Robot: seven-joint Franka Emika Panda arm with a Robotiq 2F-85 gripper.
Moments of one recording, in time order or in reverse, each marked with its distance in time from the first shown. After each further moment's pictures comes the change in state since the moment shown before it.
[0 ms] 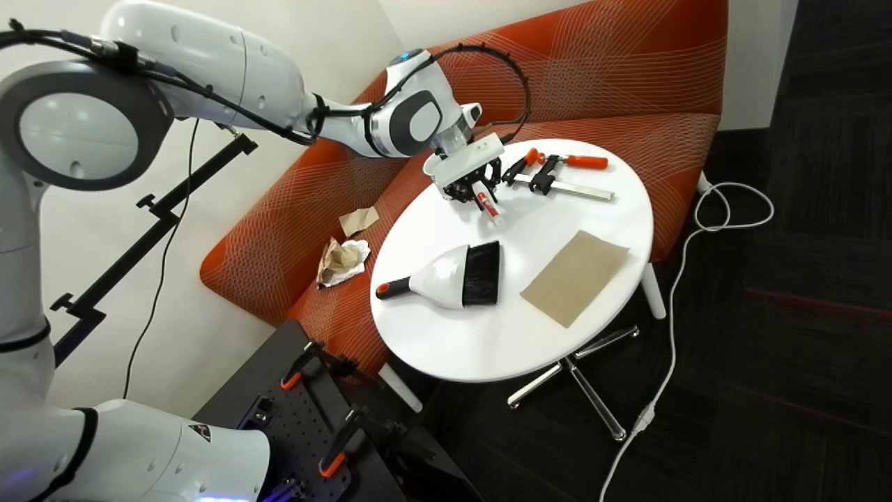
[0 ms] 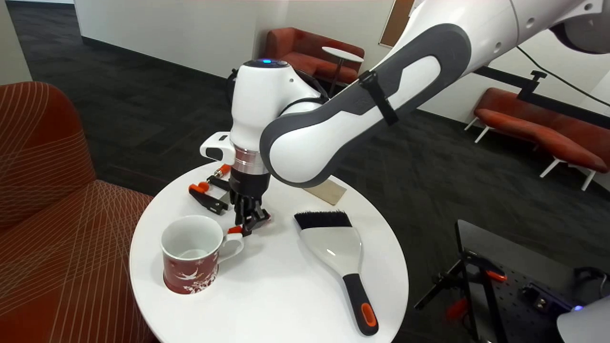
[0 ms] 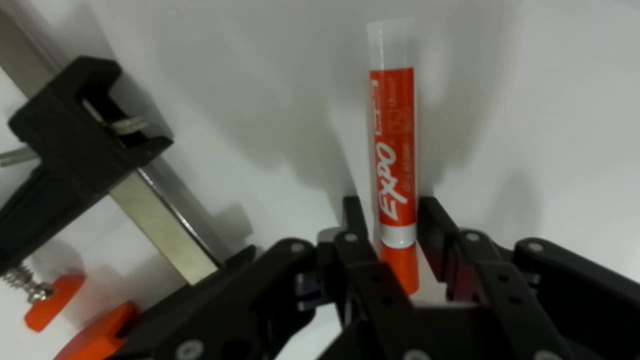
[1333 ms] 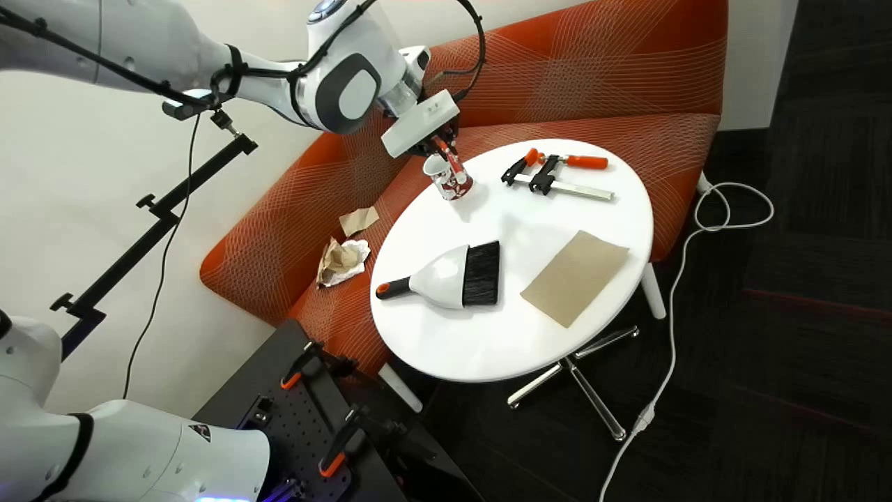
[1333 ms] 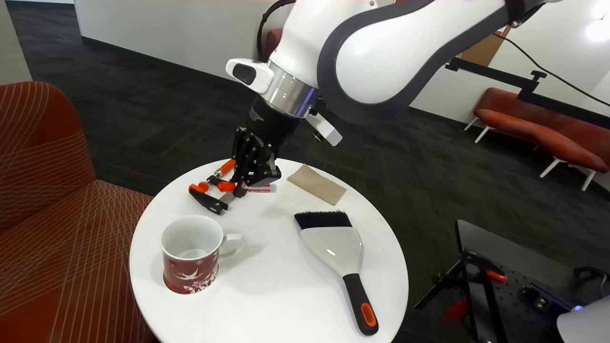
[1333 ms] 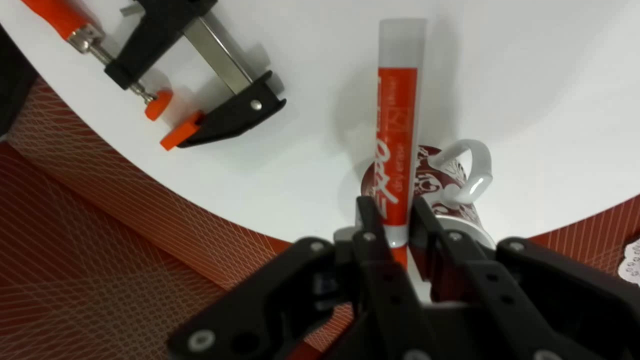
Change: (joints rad) arm -0.142 -0.350 0.166 -0.351 0.191 0.244 -0.107
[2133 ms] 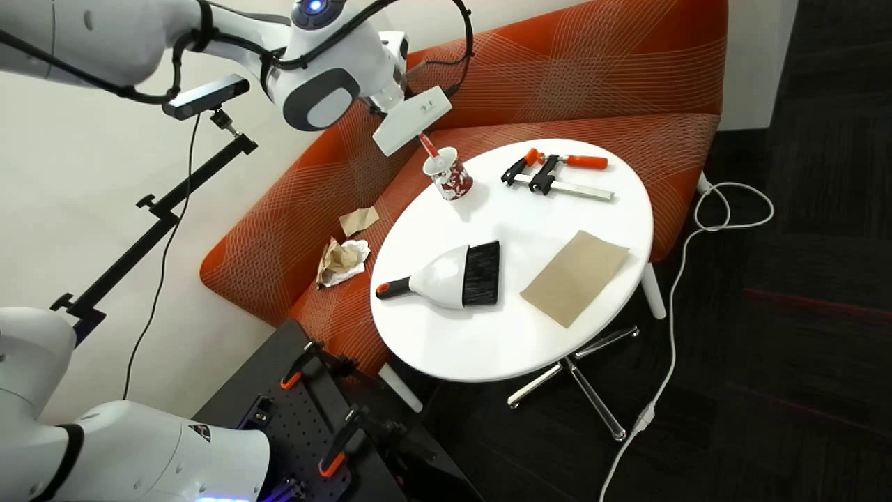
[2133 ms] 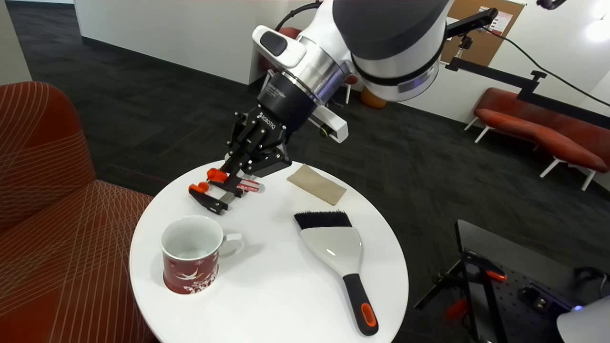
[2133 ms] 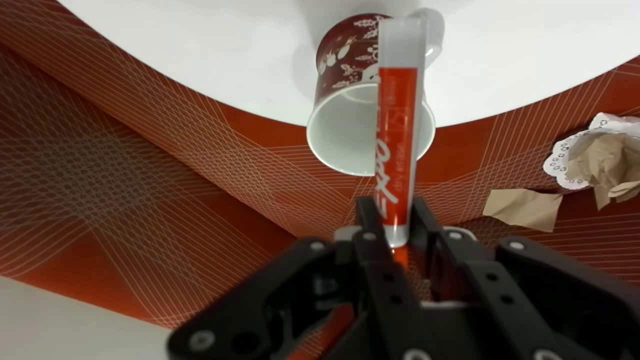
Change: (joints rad) arm -0.263 -0.046 0.308 -0.090 0.461 0.047 -0.541
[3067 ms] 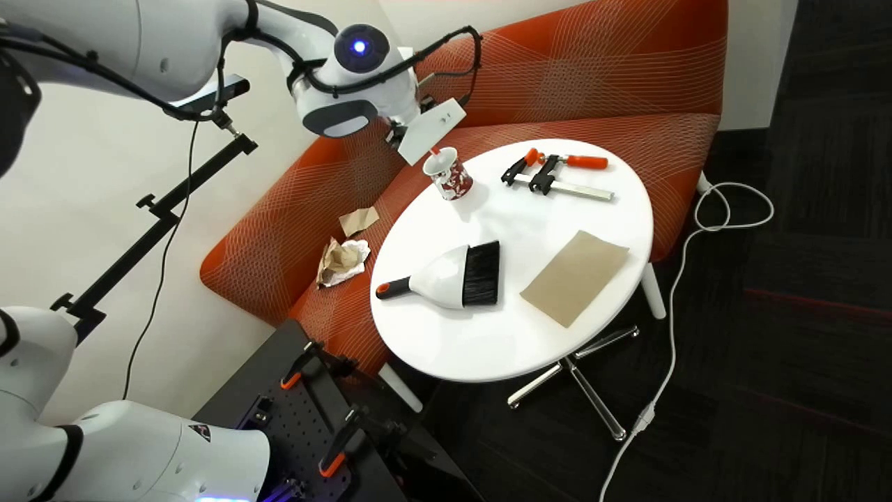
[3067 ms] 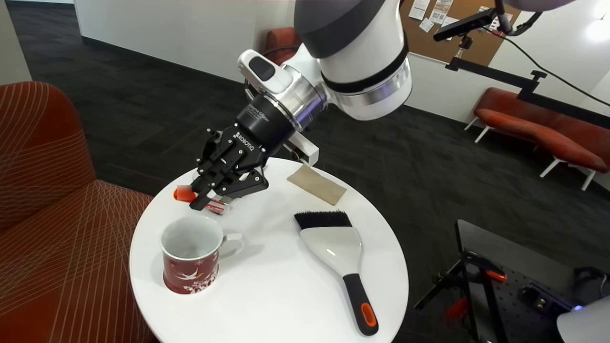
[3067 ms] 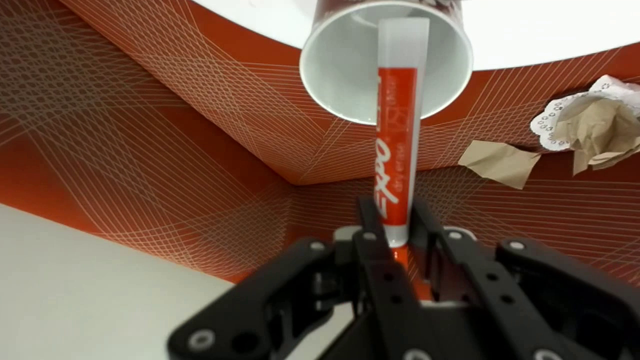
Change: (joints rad) arm -0.019 0.165 0.078 0.105 0.294 -0.001 -0.461
